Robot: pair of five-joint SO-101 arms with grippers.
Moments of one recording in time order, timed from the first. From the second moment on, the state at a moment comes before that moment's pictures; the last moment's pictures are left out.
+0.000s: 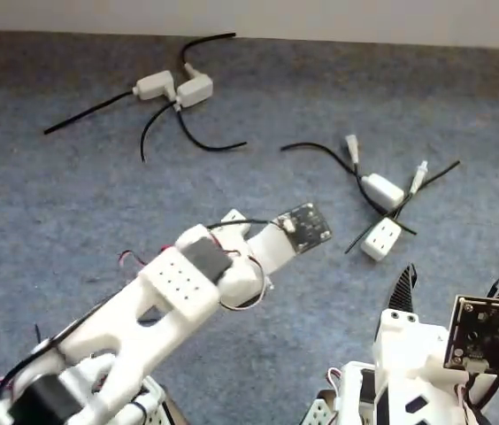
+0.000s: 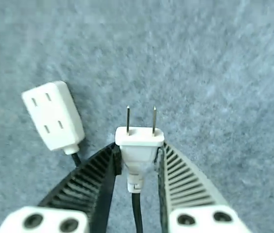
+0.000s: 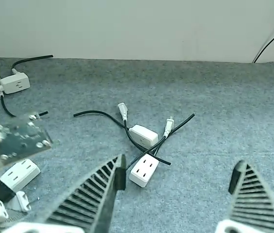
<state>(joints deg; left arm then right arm) 35.6 -31.0 42.9 61.7 -17.8 6.1 -82.7 18.7 96.3 6.5</state>
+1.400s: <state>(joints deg) 33.5 -101.2 96.1 9.5 2.4 -45.0 -82.5 43.0 61.8 8.3</state>
